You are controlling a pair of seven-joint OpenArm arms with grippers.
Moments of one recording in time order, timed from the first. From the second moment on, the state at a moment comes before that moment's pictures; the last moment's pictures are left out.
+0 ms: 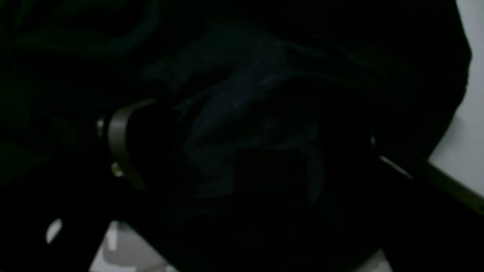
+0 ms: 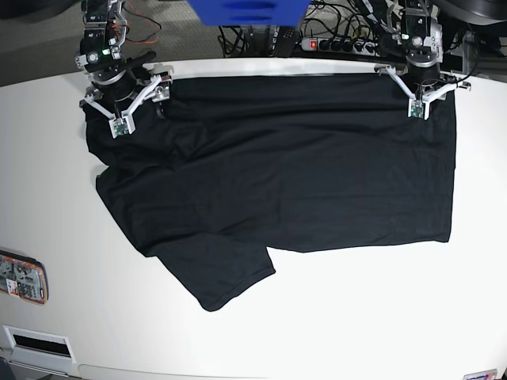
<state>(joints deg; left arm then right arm) 38.4 -7.8 -13.7 95.4 14.1 -5.9 21.3 -33.4 8.2 13.5 102.6 2.0 20.2 -34.0</state>
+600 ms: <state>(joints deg) 39.6 -7.1 -13.7 102.5 13.6 -9.7 30.7 -34.7 8.0 13.4 109.3 -2.4 20.2 -41.0</state>
